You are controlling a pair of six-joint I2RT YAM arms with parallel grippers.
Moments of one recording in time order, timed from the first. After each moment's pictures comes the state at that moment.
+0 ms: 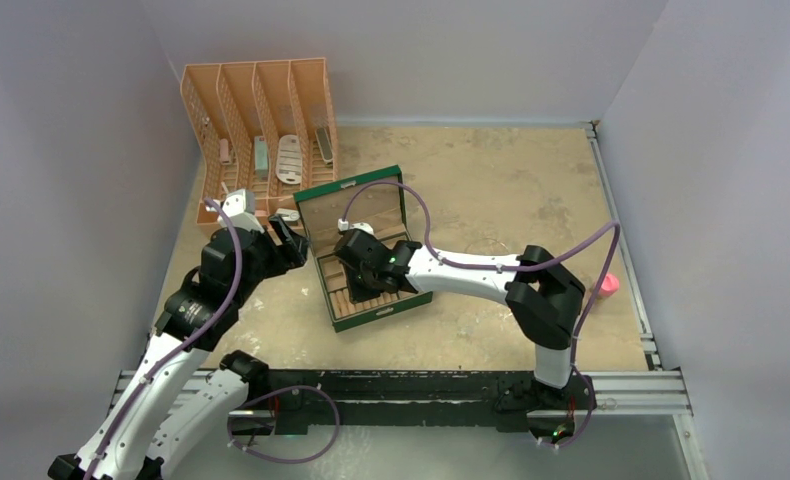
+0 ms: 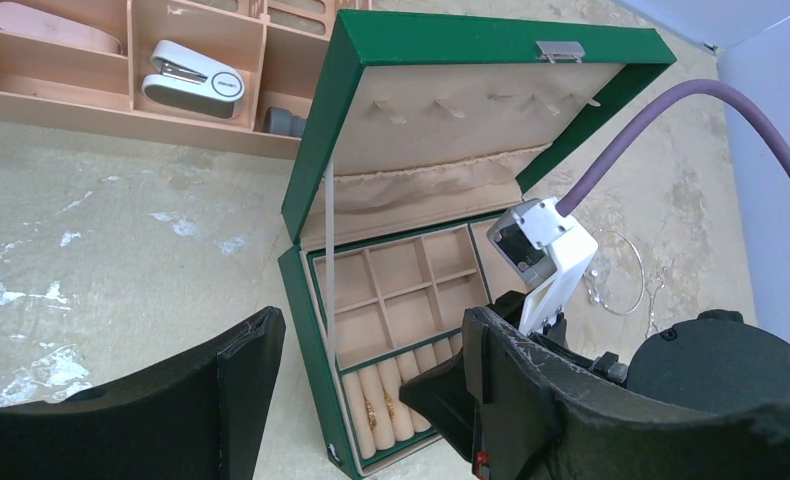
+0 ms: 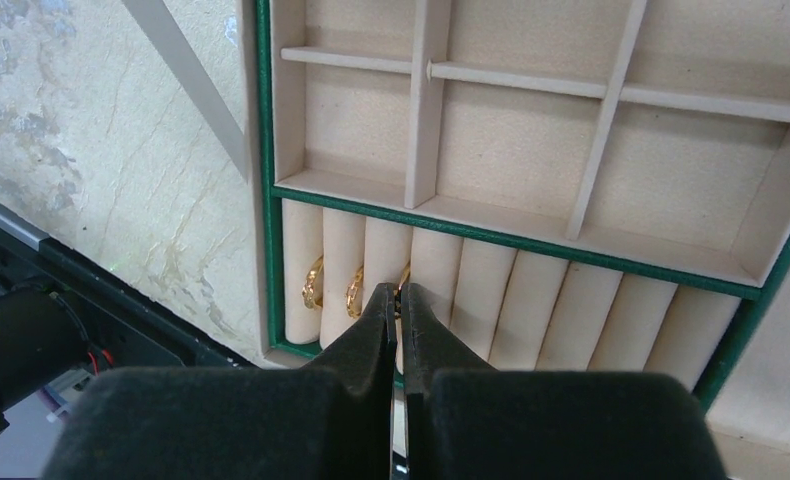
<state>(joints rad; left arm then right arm) -0.44 0.65 0.82 -0.62 -0.21 -0.61 1.10 1.87 1.36 -0.48 0.08 0.73</state>
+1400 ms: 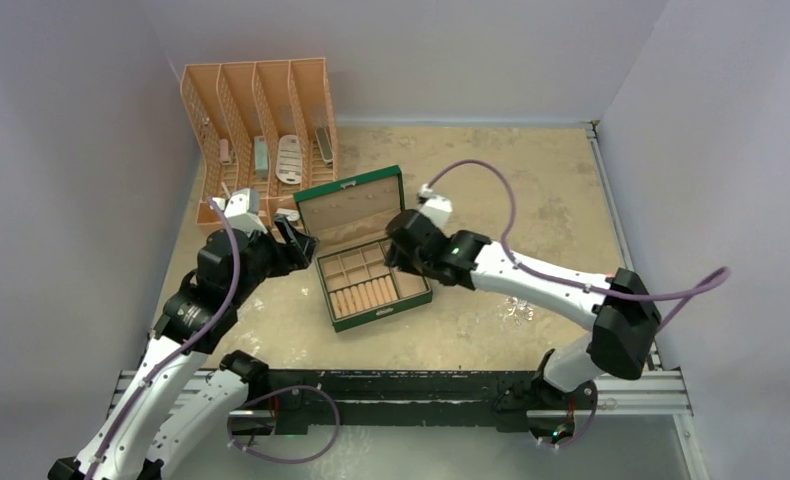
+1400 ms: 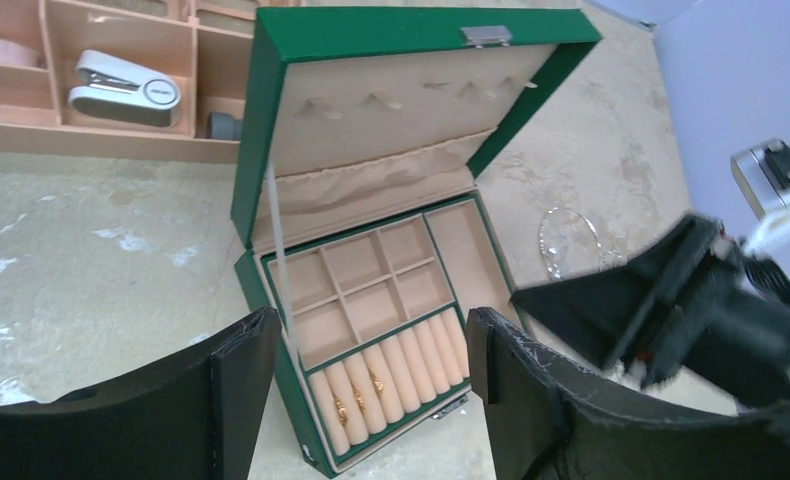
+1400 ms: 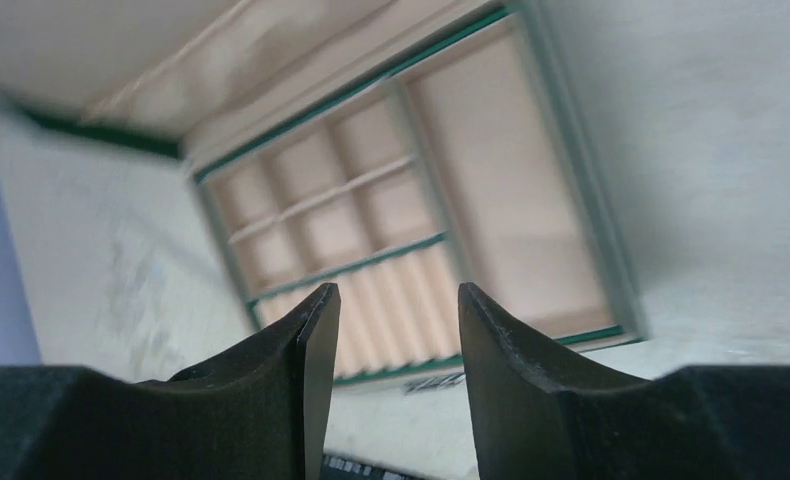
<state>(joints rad) -0.44 0.63 0.82 -0.58 -0.12 -0.60 1.04 1.53 1.22 -0.55 0.40 1.04</state>
